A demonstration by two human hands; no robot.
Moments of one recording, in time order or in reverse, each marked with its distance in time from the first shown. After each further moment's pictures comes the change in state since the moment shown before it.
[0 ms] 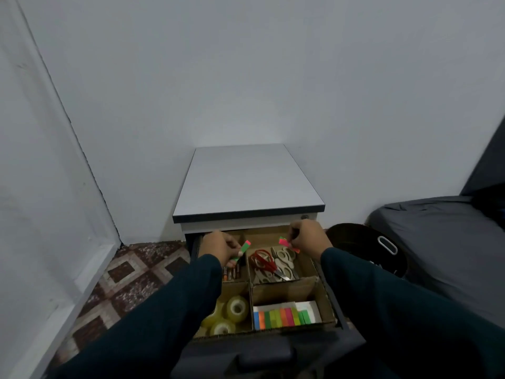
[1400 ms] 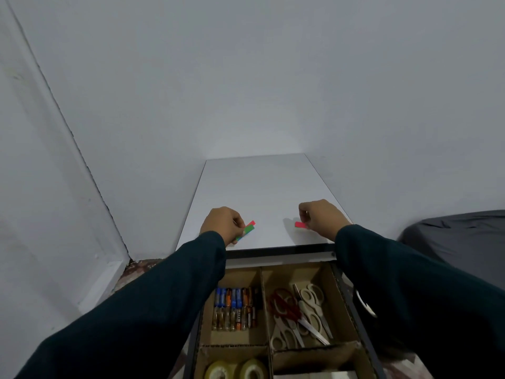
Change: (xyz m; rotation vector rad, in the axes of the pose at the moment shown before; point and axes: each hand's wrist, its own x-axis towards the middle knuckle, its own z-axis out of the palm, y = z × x) left_hand 0.125 0.052 -0.063 0.253 0.147 0.174; right_hand 0.165 -0.008 -0.025 -0.388 0.021 -0.213
